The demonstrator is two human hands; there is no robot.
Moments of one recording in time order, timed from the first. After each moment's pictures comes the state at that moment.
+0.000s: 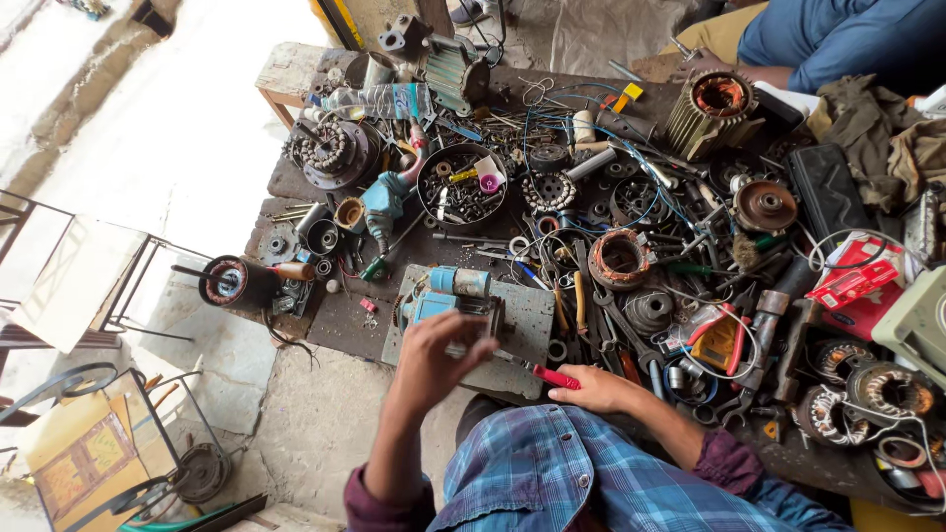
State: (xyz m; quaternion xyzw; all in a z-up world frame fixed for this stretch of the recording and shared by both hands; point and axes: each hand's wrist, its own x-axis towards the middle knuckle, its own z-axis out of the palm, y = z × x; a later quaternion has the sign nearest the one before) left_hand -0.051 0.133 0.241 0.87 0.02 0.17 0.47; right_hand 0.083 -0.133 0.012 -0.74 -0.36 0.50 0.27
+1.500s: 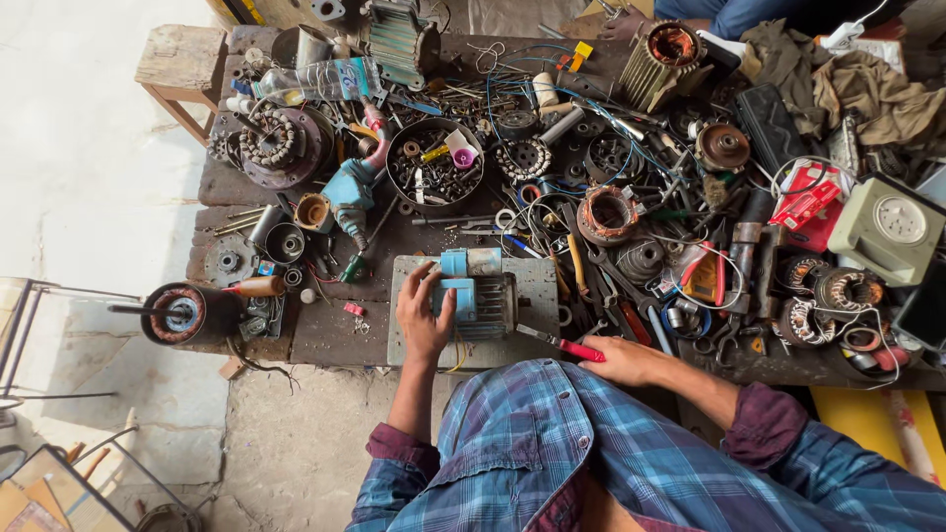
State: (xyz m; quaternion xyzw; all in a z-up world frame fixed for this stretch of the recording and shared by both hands) left_hand -0.042 0.231 0.079 0.85 0.11 0.31 0.40; right_hand 0.041 -0.130 0.041 -0.84 -0.27 0.43 0.21
